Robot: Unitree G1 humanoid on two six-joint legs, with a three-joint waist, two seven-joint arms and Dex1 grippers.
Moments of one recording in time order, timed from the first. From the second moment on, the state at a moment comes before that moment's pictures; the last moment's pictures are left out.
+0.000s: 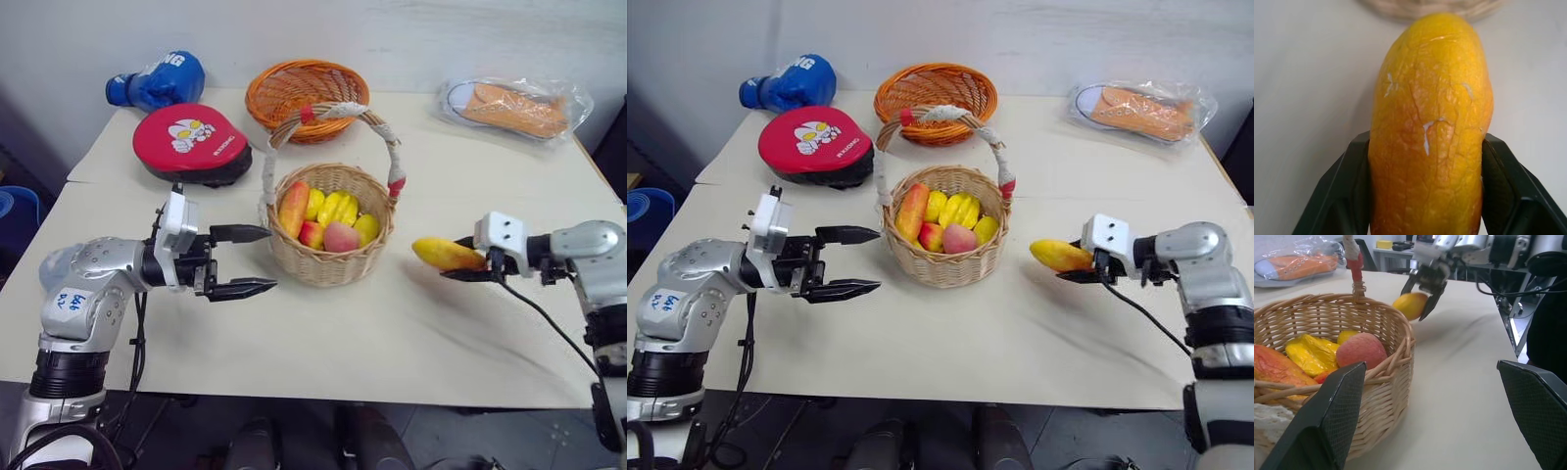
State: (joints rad) left arm -0.42 0.71 0.14 -0.14 -0.62 0.46 -1.19; right arm -0.57 -0.89 -0.01 0.28 0.22 0.11 1.39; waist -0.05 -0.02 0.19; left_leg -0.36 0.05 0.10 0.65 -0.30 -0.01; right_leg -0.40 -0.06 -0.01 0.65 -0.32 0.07
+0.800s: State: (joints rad) left arm -0.38 0.71 0.20 -0.16 -0.66 0.50 -1.10; right arm -0.71 -0.38 0.15 -0.25 0.45 0.69 0.55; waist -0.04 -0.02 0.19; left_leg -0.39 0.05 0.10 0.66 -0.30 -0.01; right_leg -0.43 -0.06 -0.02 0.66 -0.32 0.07
